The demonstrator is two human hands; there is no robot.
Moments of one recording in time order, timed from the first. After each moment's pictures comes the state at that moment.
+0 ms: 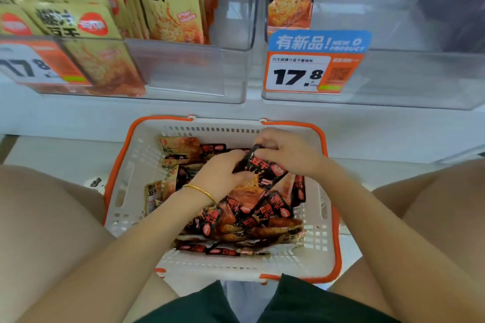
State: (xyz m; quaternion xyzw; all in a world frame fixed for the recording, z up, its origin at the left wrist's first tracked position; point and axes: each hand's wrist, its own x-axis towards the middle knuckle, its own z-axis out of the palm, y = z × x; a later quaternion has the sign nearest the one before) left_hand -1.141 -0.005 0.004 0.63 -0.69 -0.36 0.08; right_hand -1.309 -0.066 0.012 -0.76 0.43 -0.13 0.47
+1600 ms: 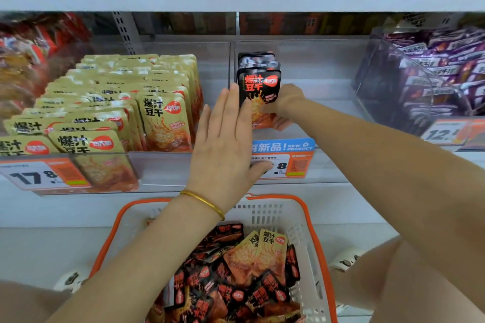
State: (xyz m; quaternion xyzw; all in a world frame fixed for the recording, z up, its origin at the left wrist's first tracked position) left_hand -1.176 -0.074 0.150 0.59 -0.76 0.16 0.22; right_hand -1.300 -0.232 0.161 -0.59 0.70 -0.17 0.37
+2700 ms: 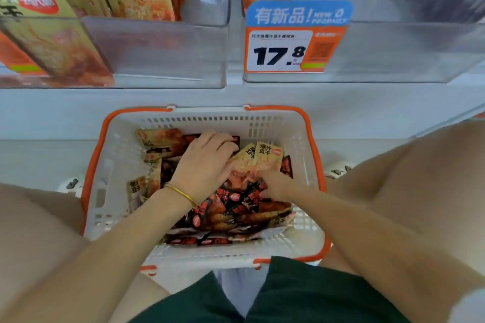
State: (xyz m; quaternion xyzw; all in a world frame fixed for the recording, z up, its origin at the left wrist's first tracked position) left_hand -1.133 0.003 -0.011 0.53 -0.84 -0.07 0.07; right_hand -1.331 -0.027 -0.125 -0.73 0.51 0.20 0.41
